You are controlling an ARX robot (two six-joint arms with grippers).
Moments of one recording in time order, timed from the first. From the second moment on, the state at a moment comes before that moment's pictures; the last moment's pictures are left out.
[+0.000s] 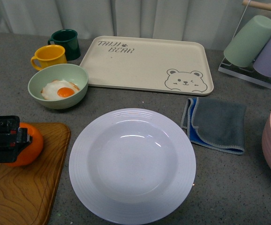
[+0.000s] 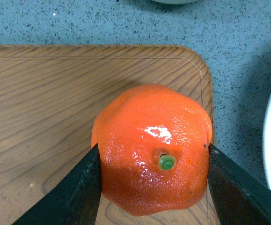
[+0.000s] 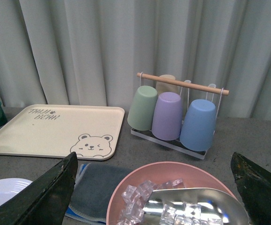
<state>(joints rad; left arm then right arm) -0.05 1.71 0.50 0.33 0.06 -0.06 0.00 0.00 0.01 0.00 0.00 0.00</state>
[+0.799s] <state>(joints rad) -0.55 1.63 0.56 0.32 -0.05 -0.28 0.00 0.00 0.01 0.00 0.00 0.00</state>
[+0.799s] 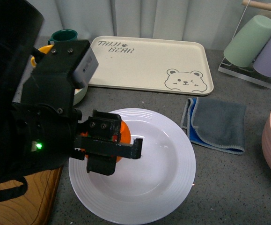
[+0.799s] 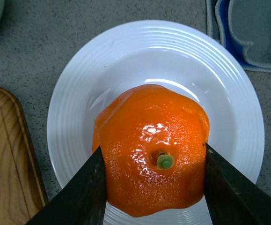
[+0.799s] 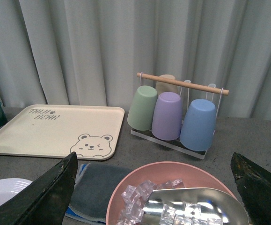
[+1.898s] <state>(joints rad) -0.53 1.84 0.39 0.98 -0.43 -0.12 0.00 0.00 0.01 0.00 0.00 0.00</state>
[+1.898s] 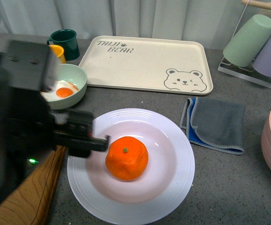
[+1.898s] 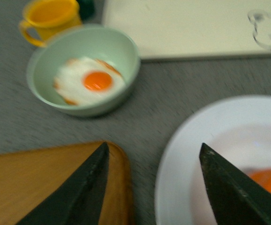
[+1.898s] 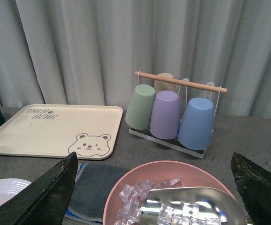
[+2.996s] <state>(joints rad) 0.00 0.54 0.02 0.53 -0.01 -0.01 0.00 0.00 0.01 0.00 0.00 0.00</state>
